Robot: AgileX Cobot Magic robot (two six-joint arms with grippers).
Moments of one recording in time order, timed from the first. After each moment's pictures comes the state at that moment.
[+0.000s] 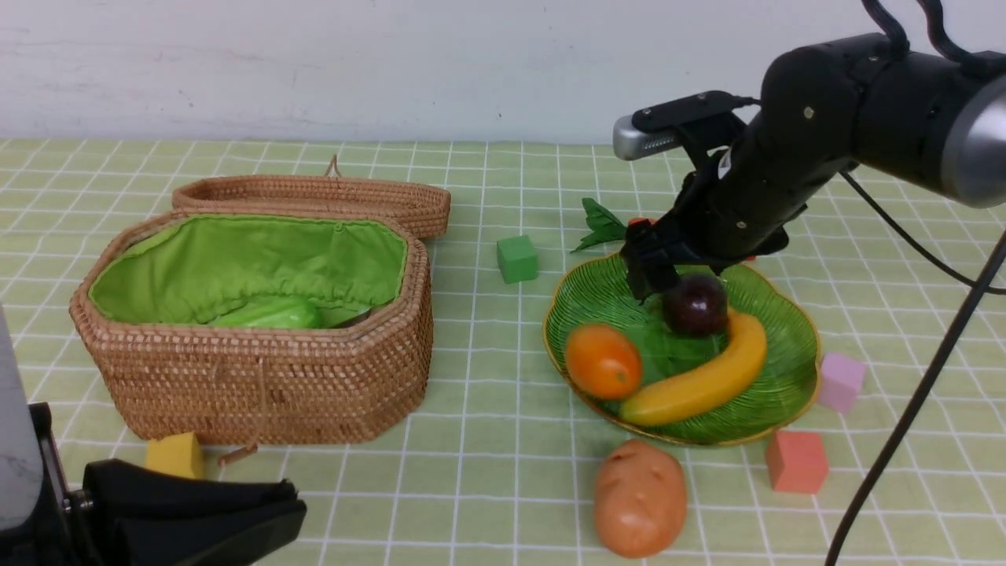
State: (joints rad) right arm 0.37 1.91 -1.64 0.05 0.84 -0.01; left arm -0.21 0.60 -0.53 -1.02 0.74 1.18
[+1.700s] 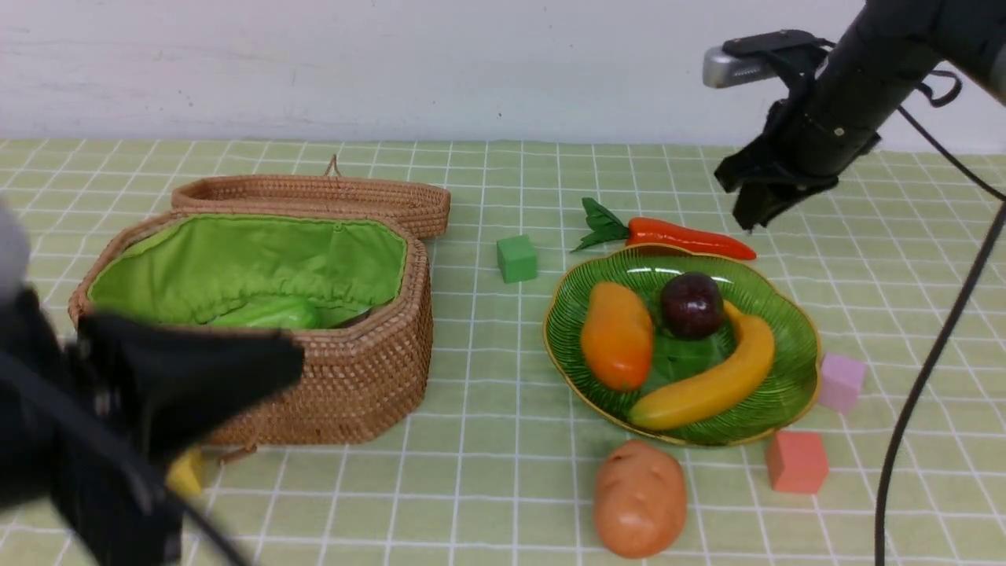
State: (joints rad) right arm 0.14 2.17 -2.18 0.23 1.25 -0.34; left arm -0.21 0.77 -0.73 -1.03 0.65 1.04
